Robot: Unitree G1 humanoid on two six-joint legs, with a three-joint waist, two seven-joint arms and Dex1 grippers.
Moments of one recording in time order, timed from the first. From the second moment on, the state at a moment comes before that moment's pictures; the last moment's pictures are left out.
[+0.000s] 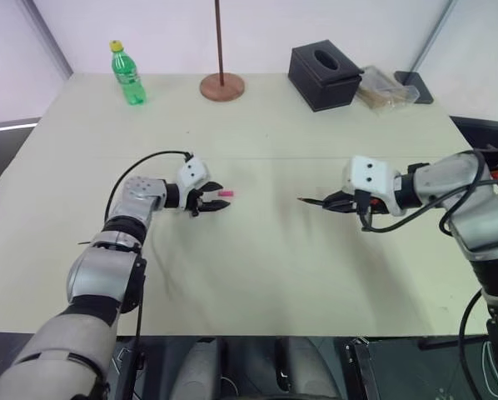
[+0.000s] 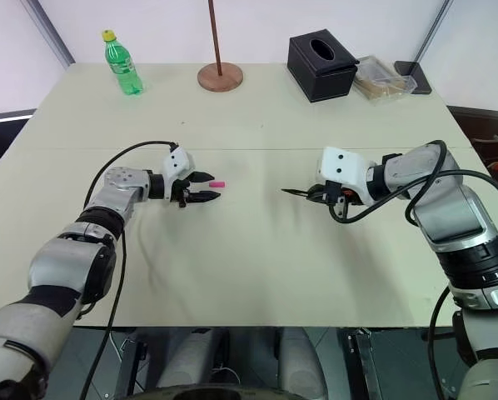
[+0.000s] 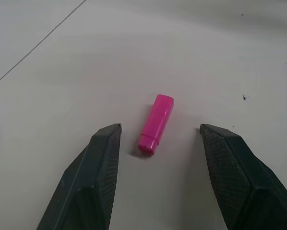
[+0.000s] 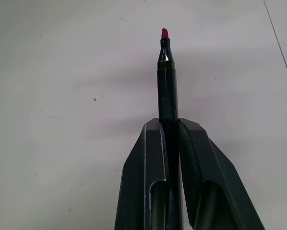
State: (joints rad) left arm -1.04 0.37 -0.07 1.30 0.07 -0.31 -1.14; right arm -0.64 -0.92 0.18 -0.13 0.08 0.52 1.24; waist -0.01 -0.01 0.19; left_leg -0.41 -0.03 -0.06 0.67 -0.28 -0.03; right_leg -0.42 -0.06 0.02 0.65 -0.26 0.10
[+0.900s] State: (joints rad) left arm -1.16 0.42 -0.02 1.17 0.01 -0.32 -1.46; right arm -0.71 -0.96 0.20 0.07 0.02 0.33 1.26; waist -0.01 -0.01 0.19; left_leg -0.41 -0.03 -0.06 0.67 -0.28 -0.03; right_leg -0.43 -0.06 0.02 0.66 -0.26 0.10
